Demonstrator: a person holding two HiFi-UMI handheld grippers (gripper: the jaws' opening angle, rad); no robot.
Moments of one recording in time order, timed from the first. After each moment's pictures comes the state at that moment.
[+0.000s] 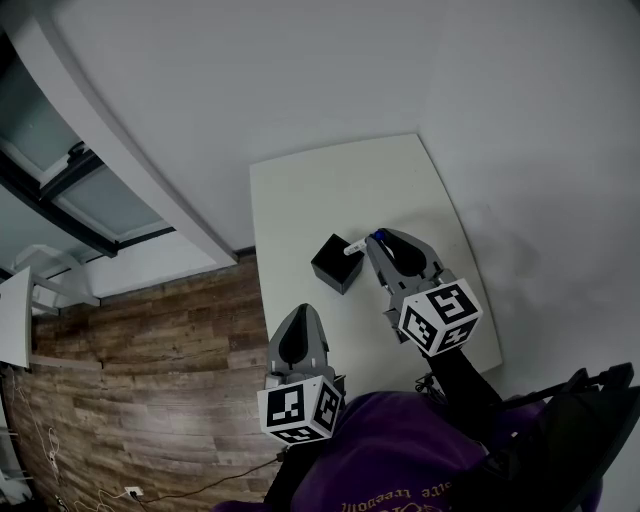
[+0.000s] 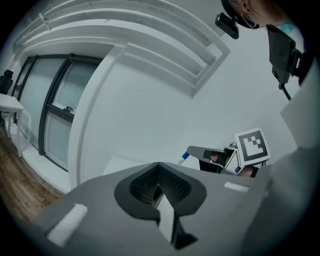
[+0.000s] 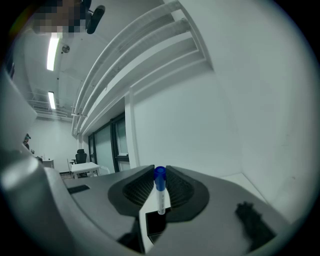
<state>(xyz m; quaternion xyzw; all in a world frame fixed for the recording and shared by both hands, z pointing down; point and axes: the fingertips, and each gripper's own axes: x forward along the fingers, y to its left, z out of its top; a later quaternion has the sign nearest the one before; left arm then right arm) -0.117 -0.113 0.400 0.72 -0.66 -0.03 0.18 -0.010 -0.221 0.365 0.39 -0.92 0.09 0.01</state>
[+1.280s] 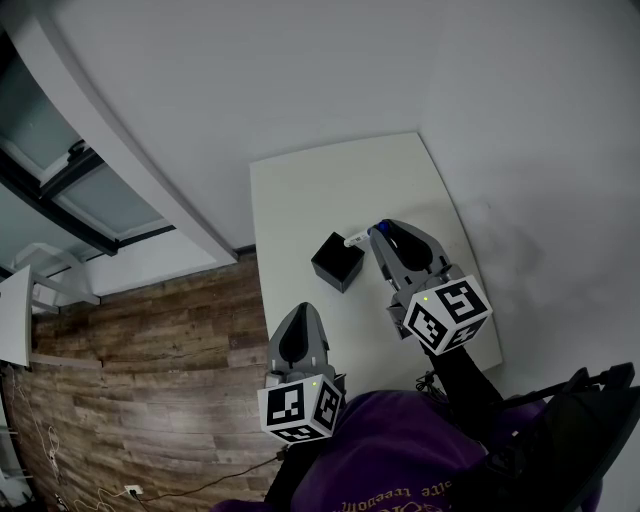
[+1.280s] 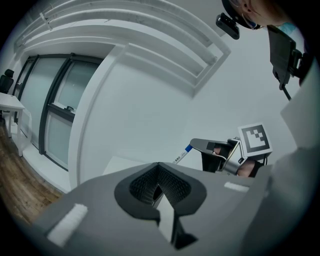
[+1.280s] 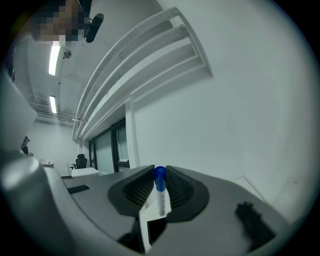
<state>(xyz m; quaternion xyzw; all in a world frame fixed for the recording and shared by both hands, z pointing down) -0.115 -0.113 0.401 0.72 -0.66 -0.04 0.18 -0.004 -0.222 0.342 0.39 -0.92 0.08 -0.02</state>
